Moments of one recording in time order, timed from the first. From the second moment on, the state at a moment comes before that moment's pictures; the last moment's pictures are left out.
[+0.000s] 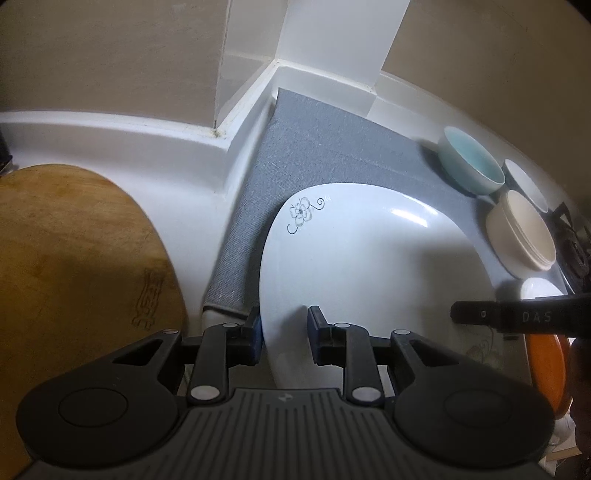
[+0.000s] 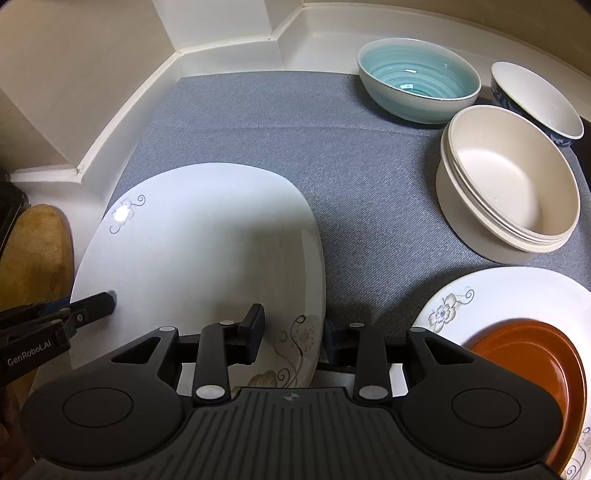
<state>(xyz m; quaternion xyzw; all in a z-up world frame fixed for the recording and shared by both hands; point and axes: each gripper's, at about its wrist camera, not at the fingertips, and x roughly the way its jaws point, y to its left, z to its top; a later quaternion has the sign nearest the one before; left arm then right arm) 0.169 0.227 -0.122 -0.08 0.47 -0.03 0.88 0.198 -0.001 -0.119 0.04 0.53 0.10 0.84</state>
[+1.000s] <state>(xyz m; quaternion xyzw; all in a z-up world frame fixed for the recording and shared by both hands) 0.174 0.227 -0.123 -0.08 0.47 -0.04 0.88 0.202 0.001 -0.121 0.03 0.54 0.12 0.83</state>
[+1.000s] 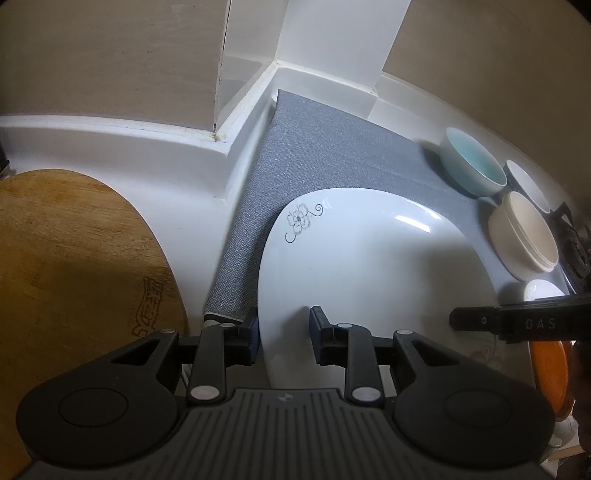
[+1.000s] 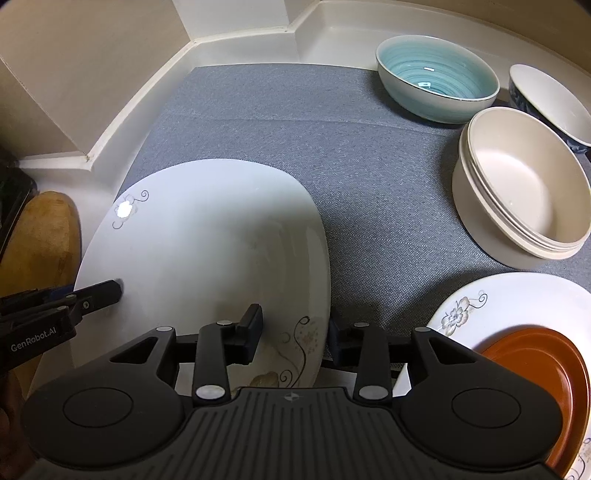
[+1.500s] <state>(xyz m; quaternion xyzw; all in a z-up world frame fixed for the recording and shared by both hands) 0.168 0.223 -0.110 -0.07 0.45 -0.03 0.89 0.197 -0.014 -0.111 0.06 0.51 0.13 0.85</state>
